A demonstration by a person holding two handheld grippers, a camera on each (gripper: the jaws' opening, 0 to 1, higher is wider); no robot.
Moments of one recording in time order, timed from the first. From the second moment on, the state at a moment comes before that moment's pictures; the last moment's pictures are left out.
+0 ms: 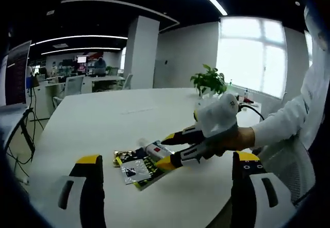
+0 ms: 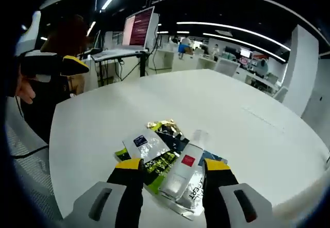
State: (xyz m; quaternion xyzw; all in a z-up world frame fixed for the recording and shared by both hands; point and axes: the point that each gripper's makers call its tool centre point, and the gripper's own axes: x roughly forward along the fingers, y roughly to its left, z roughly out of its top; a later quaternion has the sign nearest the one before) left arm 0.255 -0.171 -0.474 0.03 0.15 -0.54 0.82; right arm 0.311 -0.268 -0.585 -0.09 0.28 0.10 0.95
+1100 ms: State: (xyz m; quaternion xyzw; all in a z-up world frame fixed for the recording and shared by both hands) left arm 0.256 -0.168 -0.483 0.03 0.17 -0.55 0.82; right arm 0.301 -0.271 -0.595 -0.12 0.31 0.14 0.93
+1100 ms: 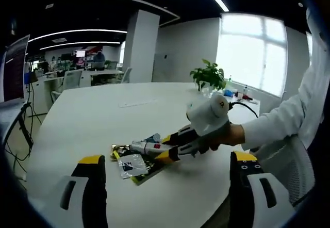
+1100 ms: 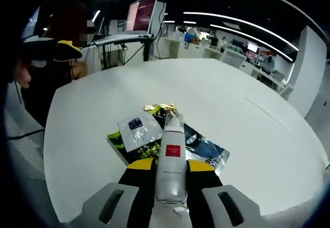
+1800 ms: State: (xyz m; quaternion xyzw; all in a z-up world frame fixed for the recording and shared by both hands) left arm 0.237 -0.182 -0.486 -0.01 0.22 -0.57 0.79; right arm 0.254 -0.275 -0.565 -0.10 0.32 0.18 0.93
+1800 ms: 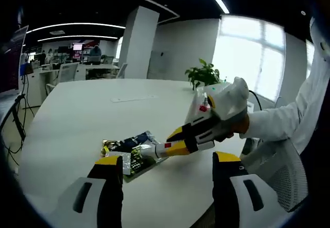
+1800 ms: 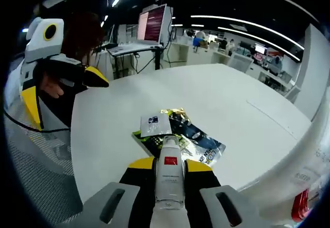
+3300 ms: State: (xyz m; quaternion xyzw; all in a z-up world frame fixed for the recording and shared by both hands) left arm 0.241 -0.268 -0.581 -0.47 0.50 -0.30 0.66; right arm 0.235 -0.270 -0.560 -0.10 0.32 0.19 0.92
